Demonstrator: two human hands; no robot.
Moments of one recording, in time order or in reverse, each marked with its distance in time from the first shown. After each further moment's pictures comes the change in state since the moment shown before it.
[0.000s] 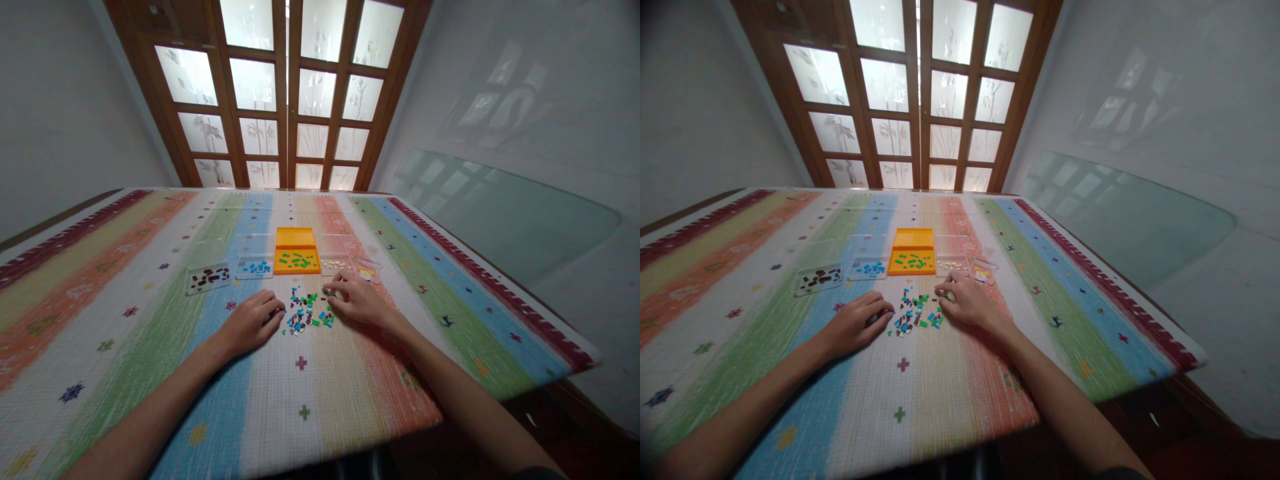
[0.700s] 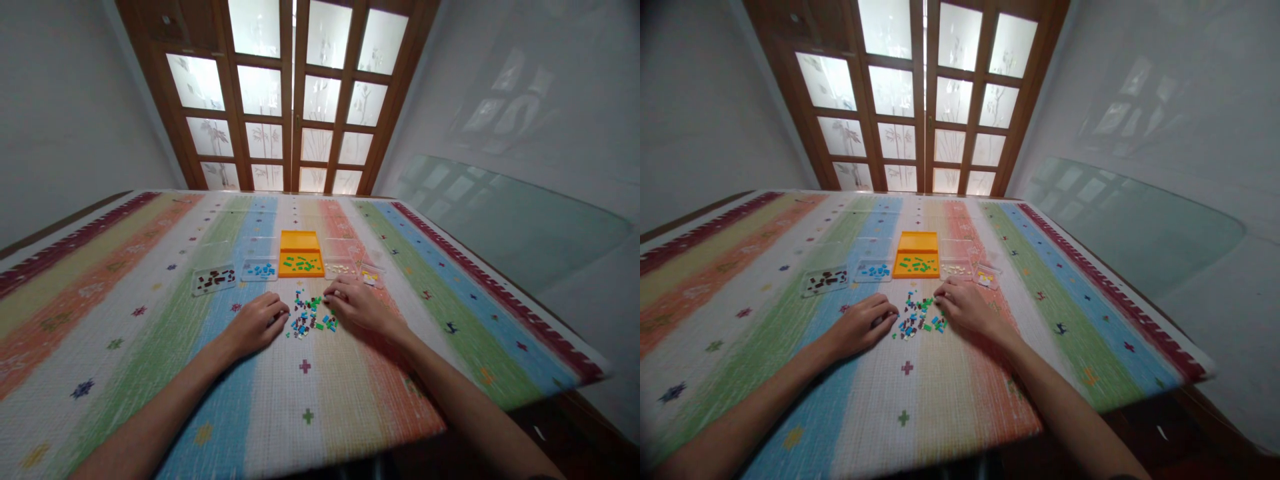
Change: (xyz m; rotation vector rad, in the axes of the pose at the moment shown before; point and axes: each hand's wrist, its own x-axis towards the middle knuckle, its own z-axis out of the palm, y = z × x) left_hand 0.001 0.002 -0.002 0.023 -0.009 -0.010; right_hand 0.006 -0.009 -0.002 0.099 -0.004 -0.023
